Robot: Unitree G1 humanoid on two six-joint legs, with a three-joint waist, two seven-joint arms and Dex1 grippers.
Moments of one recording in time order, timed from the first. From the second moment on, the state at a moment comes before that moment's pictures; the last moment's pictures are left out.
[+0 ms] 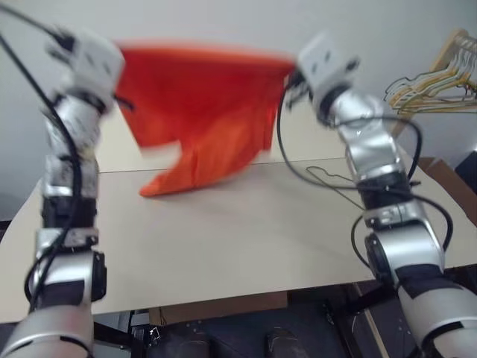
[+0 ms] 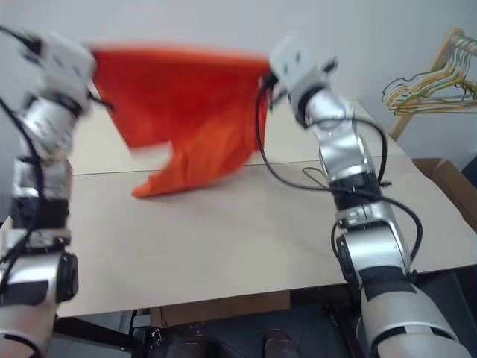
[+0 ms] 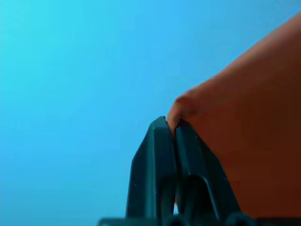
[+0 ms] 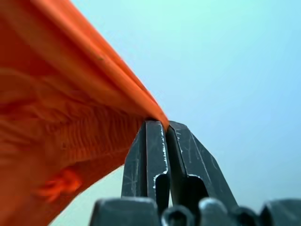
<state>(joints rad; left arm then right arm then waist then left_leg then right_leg) -0.95 0.69 0.16 0.27 0.18 -0.01 -0.17 -1.19 -0.42 0.13 0.46 -0.15 0.02 0.13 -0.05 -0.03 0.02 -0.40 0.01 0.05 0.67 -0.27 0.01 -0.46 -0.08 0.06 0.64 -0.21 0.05</state>
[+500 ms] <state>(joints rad) 0.04 0.94 0.24 -0.17 -0.07 -0.10 -0.75 -0.61 -0.68 0.47 0.31 -0.41 -0.32 0.56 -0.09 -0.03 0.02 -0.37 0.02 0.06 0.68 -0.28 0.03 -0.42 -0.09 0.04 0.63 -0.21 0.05</state>
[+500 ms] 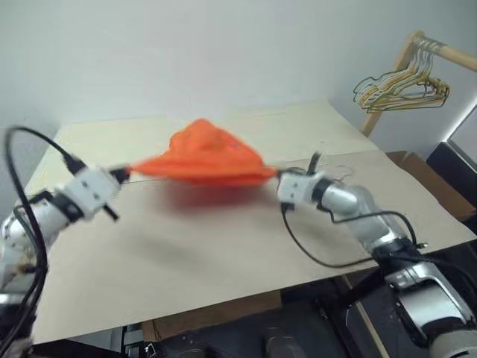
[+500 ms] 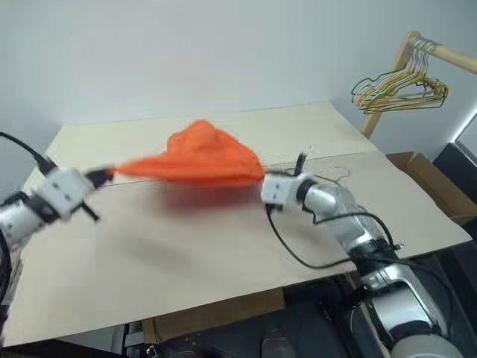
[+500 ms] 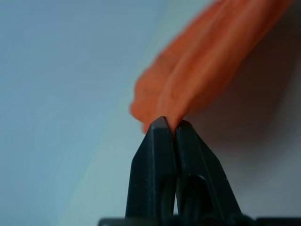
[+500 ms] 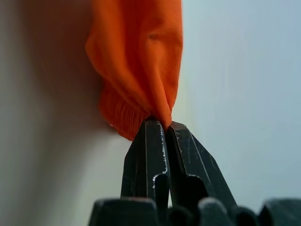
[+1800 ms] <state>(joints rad) 0.19 0.95 0.30 -0.53 -0.40 0.17 -1.16 -0.62 -0.80 0.19 0.29 -0.02 0.32 0.93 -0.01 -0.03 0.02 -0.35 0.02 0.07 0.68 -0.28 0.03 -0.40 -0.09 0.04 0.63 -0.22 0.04</state>
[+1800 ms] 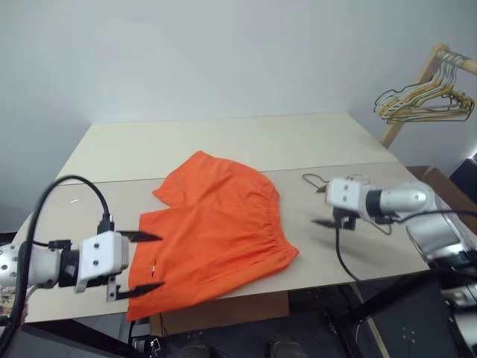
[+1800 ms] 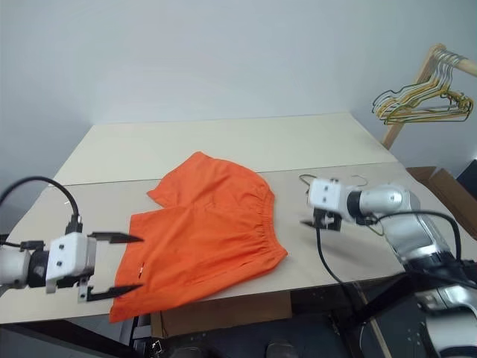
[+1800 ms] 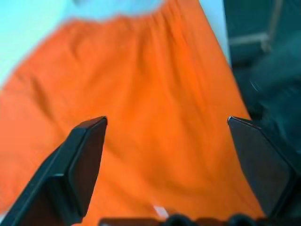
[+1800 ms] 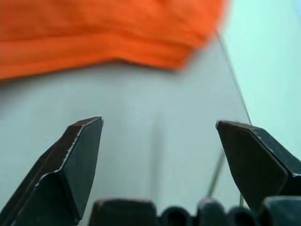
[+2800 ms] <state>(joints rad) -0.22 0.86 0.06 -0.64 -0.51 0.51 -0.95 -1.04 -0.66 0.14 1.08 -0.06 0.57 0.85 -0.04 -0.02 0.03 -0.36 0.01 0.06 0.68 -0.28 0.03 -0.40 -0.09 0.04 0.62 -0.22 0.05</state>
